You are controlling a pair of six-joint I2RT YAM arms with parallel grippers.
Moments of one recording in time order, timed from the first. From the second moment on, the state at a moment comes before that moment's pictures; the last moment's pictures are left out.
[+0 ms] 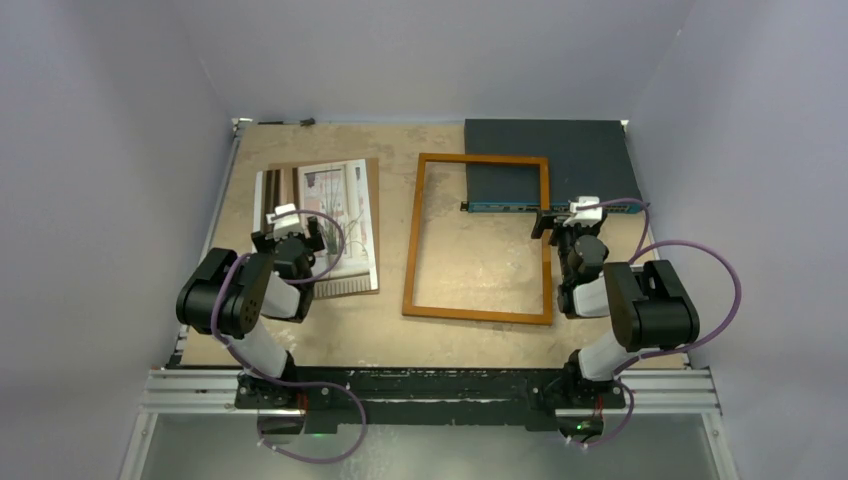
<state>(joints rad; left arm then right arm) -0.14 1.67 0.24 1.24 -0.53 -0.04 0.04 1.58 0.26 1.30 0.06 0.02</state>
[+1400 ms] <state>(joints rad) -0.01 1.43 1.22 -0.46 -0.18 0.06 0.79 1.65 1.20 -0.10 0.35 0.47</state>
